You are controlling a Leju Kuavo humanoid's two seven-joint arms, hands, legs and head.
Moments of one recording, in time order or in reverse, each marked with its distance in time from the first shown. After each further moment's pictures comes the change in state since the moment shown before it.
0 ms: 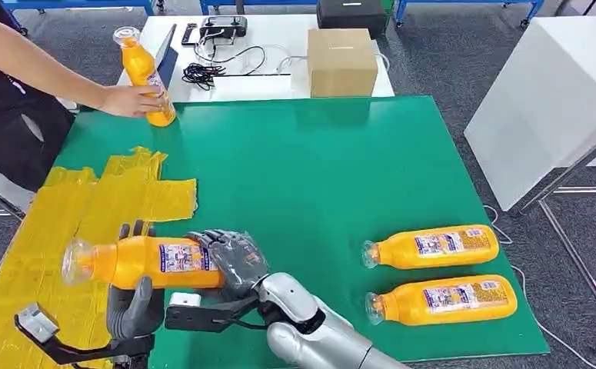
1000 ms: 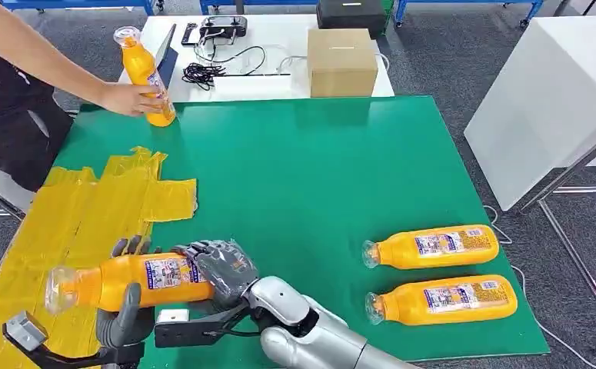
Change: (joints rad) left arm 0.029 -0.001 0.062 -0.005 0.001 -0.064 0.024; right arm -0.035 0.002 0.079 0.014 -0.024 0.053 -0.002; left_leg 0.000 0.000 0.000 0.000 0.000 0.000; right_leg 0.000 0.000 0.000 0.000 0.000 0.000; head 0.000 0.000
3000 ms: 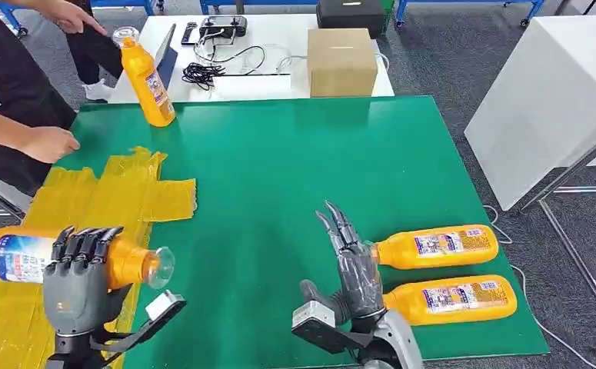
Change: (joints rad) left arm -0.064 0.070 0.097 -0.067 -2.094 0.929 0.303; right arm 0.518 -0.252 -0.528 -0.621 0.067 -0.238 -0.158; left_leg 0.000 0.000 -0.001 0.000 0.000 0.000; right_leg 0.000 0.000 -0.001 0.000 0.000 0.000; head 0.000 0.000
